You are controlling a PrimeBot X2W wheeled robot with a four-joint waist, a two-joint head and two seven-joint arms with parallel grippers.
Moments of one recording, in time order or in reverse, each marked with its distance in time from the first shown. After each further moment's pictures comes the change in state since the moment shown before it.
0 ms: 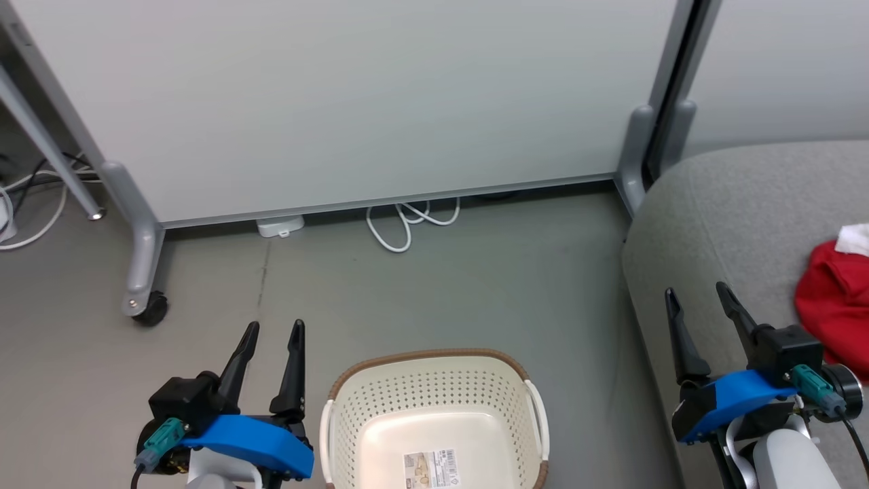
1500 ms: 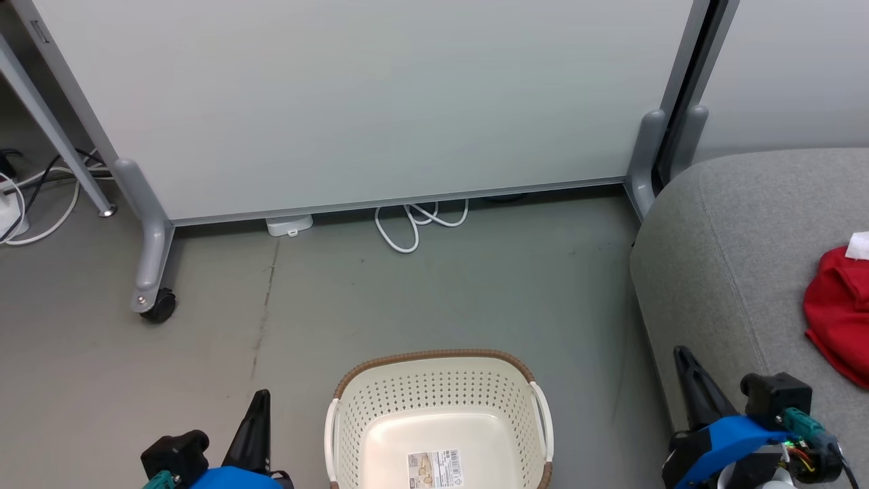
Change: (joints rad) left arm 0.107 -0.029 0.070 0.095 -0.026 0.000 0.020; right arm 0.129 0.035 0.015 -0.027 0.088 0.000 0.080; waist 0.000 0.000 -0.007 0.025
